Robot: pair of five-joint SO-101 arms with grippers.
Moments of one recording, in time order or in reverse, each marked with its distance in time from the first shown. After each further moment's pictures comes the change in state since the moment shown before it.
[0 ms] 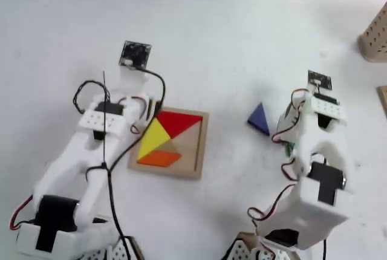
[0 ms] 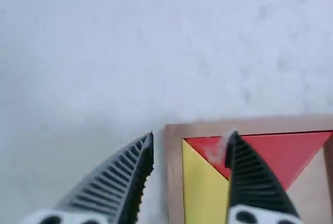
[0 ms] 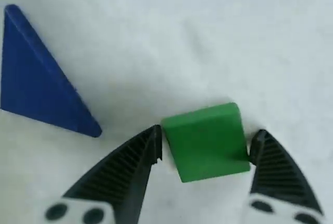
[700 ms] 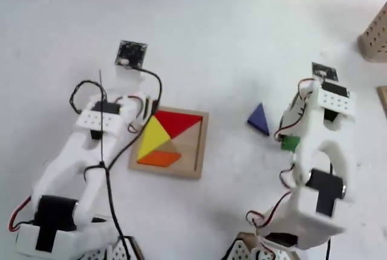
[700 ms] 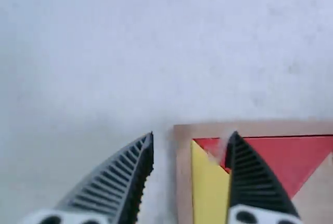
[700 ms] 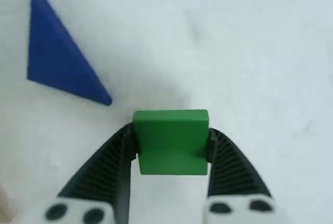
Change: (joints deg) left arm -1.5 0.0 0.0 0.0 0.0; right arm -2.0 -7.6 -5.0 12.2 1.8
